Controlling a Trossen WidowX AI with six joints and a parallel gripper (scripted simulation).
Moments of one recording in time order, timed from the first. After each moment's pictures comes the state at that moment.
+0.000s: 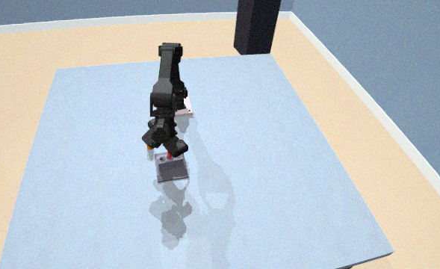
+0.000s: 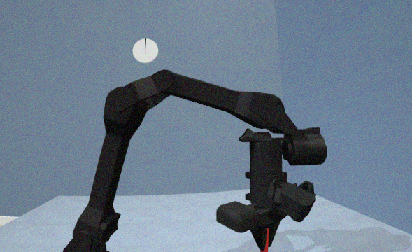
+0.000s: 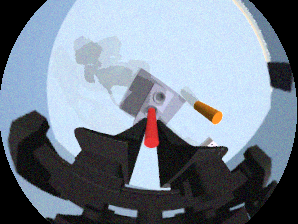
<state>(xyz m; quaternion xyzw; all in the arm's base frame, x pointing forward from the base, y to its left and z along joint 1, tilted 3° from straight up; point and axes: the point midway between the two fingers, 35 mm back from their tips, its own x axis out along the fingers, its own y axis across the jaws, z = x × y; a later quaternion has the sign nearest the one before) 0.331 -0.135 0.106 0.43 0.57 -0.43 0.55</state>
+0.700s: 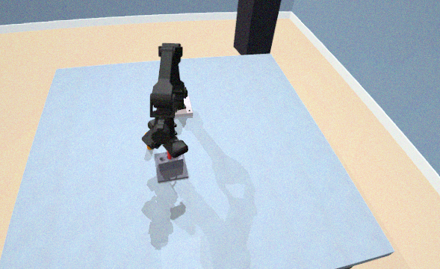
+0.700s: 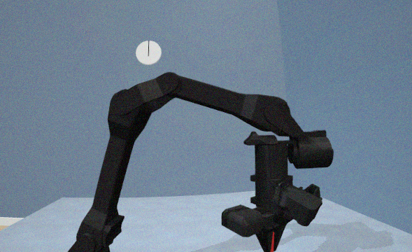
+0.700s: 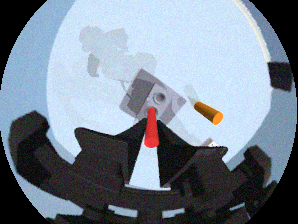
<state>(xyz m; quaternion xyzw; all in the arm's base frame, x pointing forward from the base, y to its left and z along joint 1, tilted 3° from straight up) 0.332 -0.136 0.104 0.43 0.57 -0.44 0.55</state>
